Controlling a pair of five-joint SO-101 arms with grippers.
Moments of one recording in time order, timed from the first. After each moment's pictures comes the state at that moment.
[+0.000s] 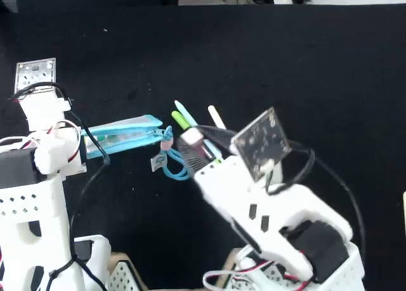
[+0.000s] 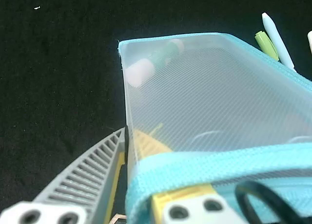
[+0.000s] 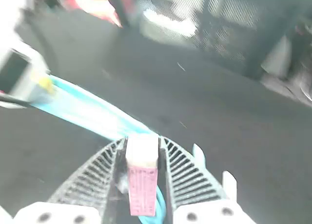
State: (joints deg) left arm -14.3 -45.6 20.4 94.5 -2.1; right arm -39.4 -70.5 34.3 65.0 0.4
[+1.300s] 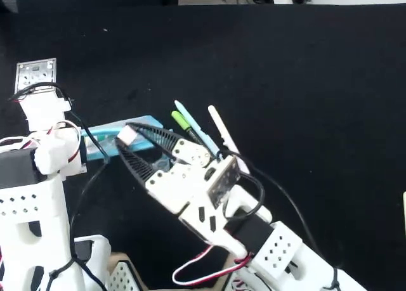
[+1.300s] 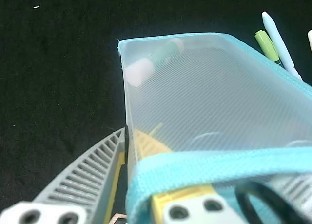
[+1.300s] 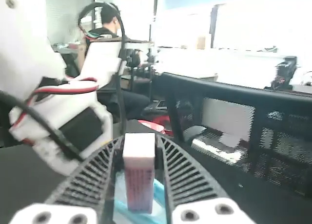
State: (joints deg) left arm -14.3 -45.6 20.4 94.6 -2.1; right arm -49.2 -71.3 74.6 -2.9 -0.2
